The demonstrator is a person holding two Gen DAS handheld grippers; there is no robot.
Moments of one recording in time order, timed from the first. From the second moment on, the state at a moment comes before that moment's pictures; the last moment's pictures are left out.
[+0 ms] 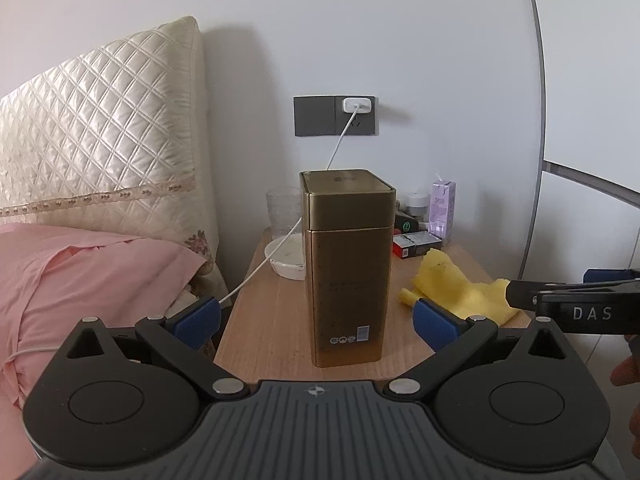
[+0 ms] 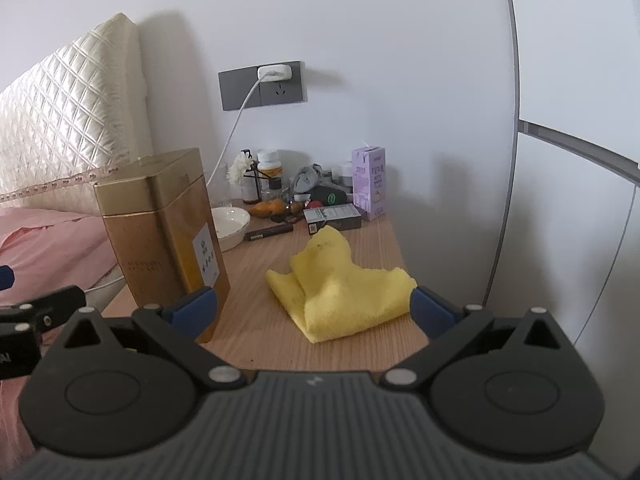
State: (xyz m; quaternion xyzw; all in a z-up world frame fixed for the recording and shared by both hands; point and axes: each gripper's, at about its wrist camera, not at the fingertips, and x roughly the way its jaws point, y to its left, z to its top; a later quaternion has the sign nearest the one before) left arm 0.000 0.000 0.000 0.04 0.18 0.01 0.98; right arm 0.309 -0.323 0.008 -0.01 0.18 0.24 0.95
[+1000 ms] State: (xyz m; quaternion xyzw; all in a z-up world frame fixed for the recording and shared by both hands) left arm 0.002 0.007 0.002 0.02 0.18 0.03 0.98; right arm 0.311 -0.323 0.004 -0.01 0.20 0.23 0.95
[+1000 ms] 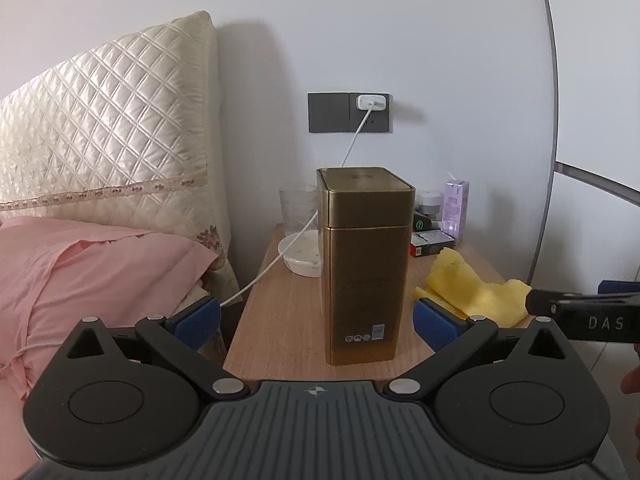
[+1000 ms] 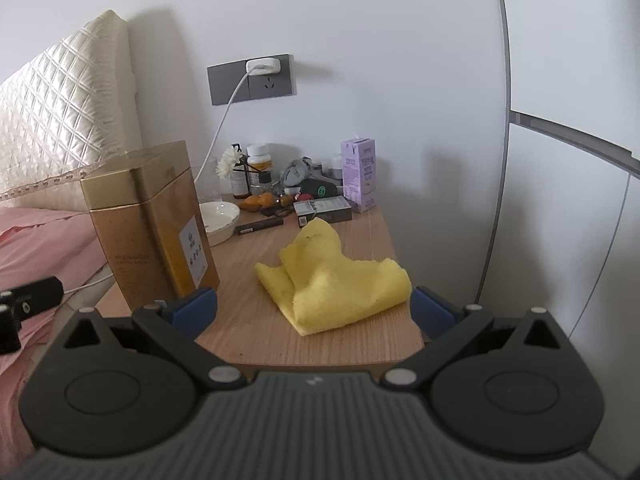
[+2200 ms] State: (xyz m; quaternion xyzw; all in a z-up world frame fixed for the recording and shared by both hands) left arm 0.001 0.013 0.102 -0.06 0.18 0.01 0.98; right arm 0.349 -0.343 0.012 0.01 0.20 0.17 0.96
